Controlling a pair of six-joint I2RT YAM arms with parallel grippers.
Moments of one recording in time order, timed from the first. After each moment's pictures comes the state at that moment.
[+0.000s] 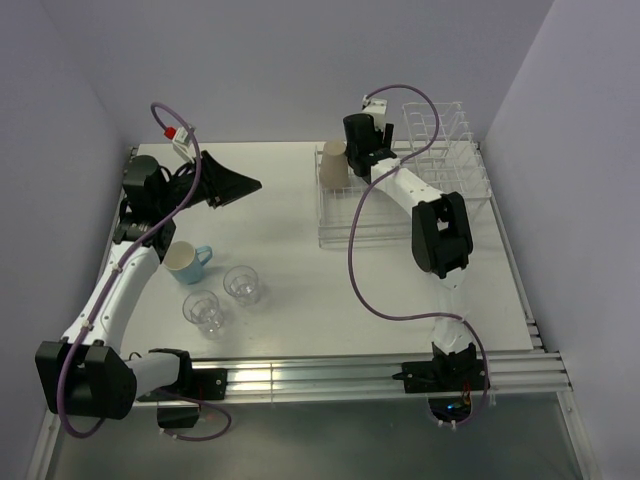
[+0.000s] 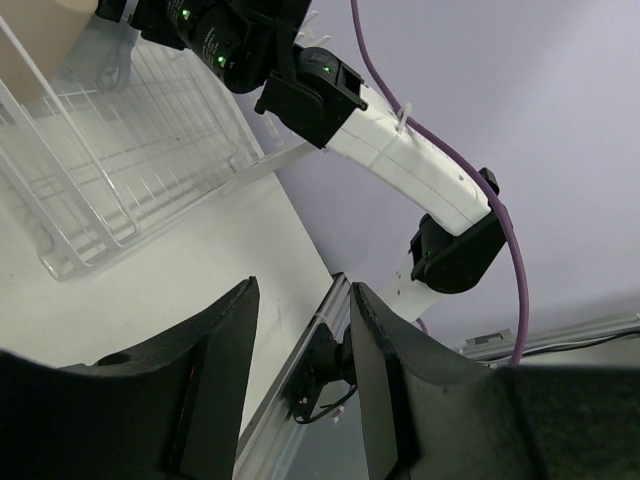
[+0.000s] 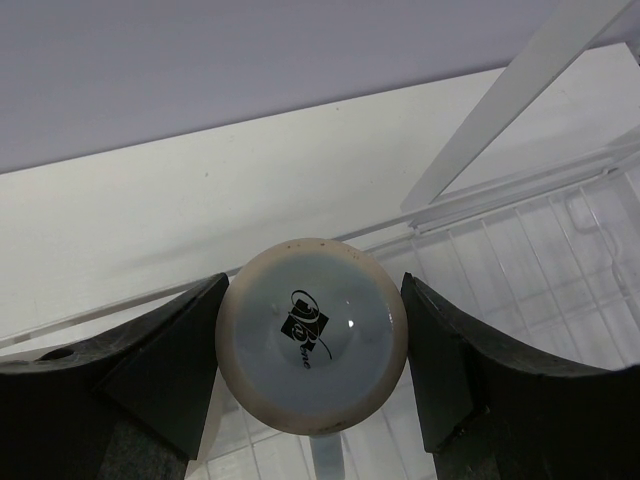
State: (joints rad) left arm -0.11 1.18 1.02 0.14 0.92 -0.93; right arm 0.38 2.19 1.85 -0.15 0.66 0.23
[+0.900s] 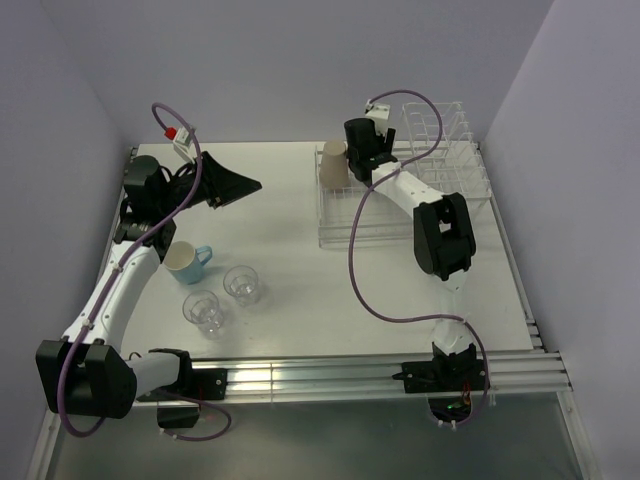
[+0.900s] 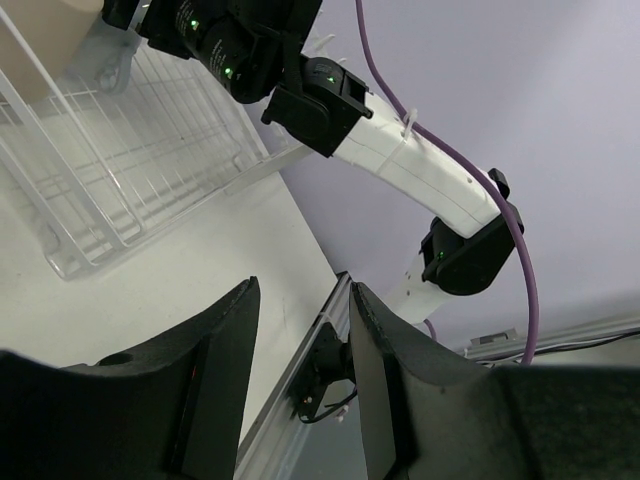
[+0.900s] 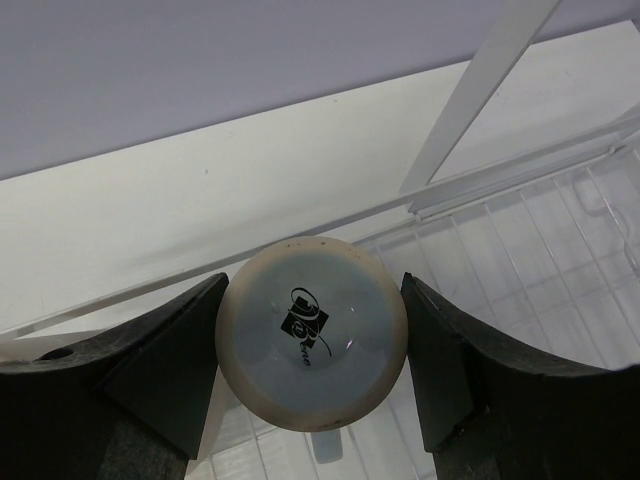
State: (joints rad) left arm -0.11 1.19 1.02 0.14 0.92 -0.92; right arm 0.38 2.16 1.77 -0.10 0.67 0.28
